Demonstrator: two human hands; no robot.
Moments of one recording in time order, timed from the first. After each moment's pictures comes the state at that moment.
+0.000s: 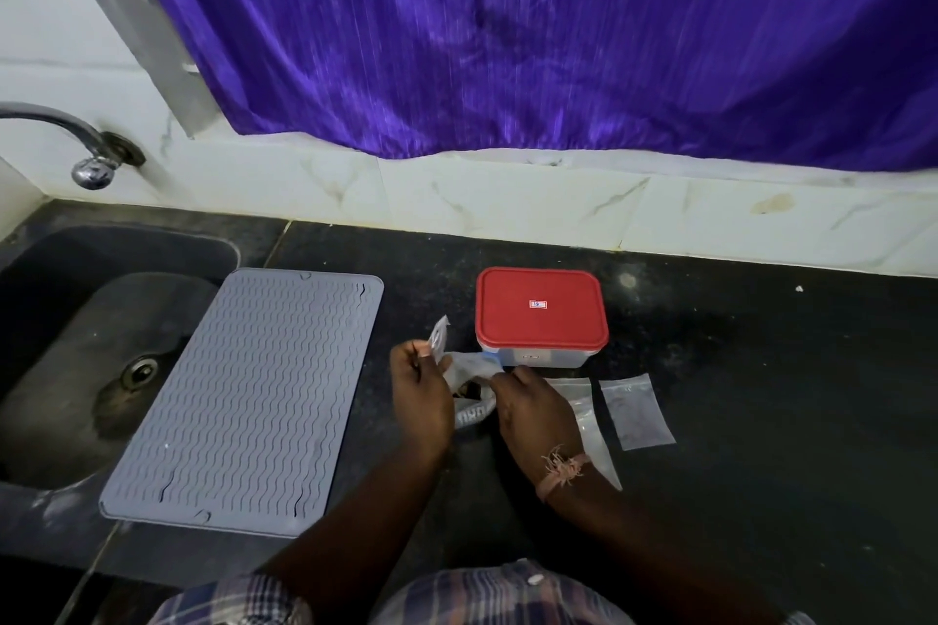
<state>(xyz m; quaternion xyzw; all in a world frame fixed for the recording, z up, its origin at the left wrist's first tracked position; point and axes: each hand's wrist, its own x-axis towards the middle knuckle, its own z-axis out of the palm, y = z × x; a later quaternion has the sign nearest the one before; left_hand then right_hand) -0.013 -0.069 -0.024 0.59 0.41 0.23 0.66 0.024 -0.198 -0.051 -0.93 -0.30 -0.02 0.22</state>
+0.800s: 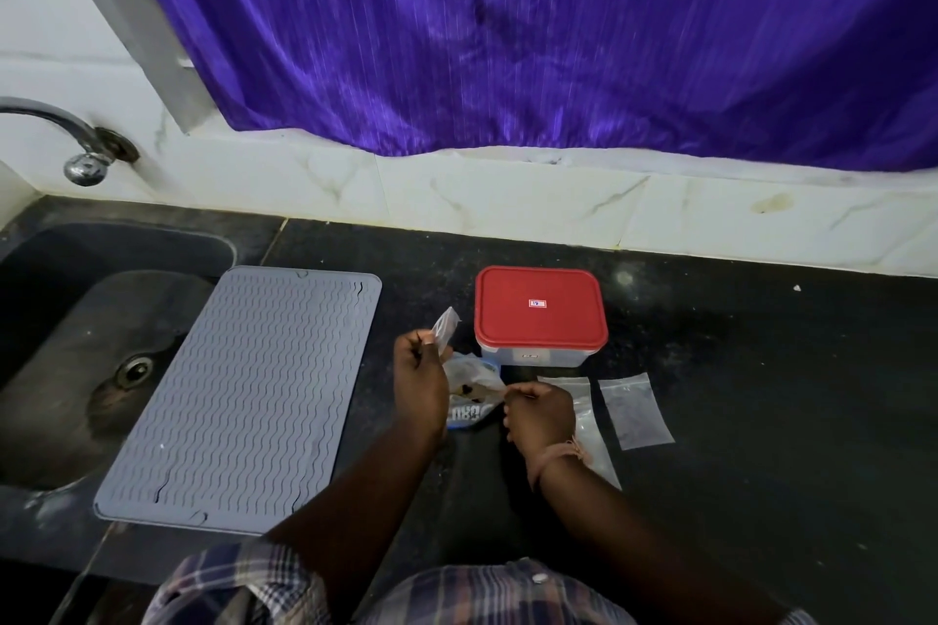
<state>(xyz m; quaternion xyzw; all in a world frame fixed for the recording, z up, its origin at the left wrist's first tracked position) 0.003 -0.055 -0.035 0.59 0.39 0.18 0.69 0.026 -0.182 -0.052 -0.78 0.19 0.21 0.56</state>
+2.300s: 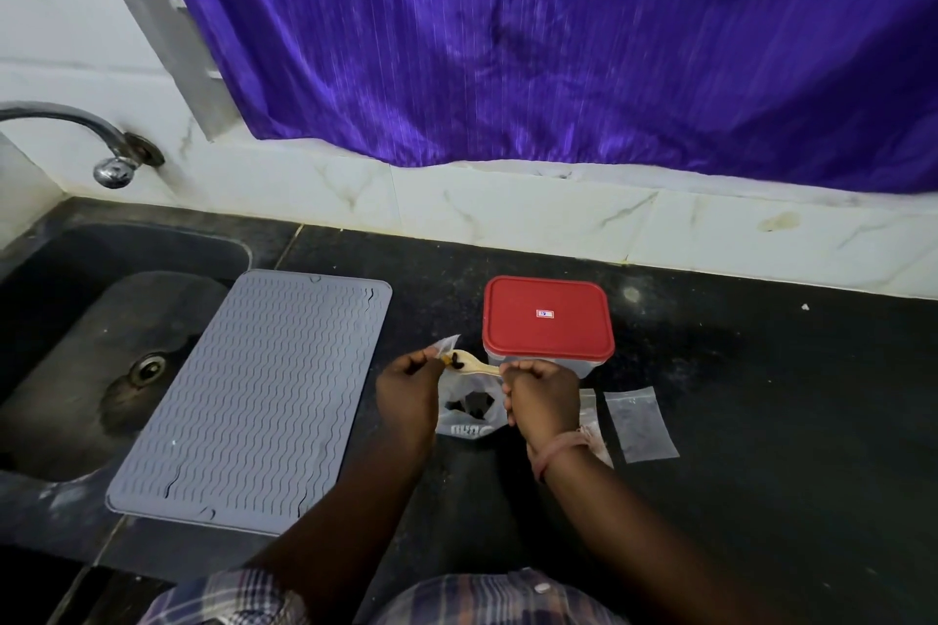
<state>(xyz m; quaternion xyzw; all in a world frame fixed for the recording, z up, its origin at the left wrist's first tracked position) -0.021 -0.042 -0.003 0.61 0.45 0.13 0.64 0.032 -0.170 -0.001 -0.75 0.13 0.18 0.62</state>
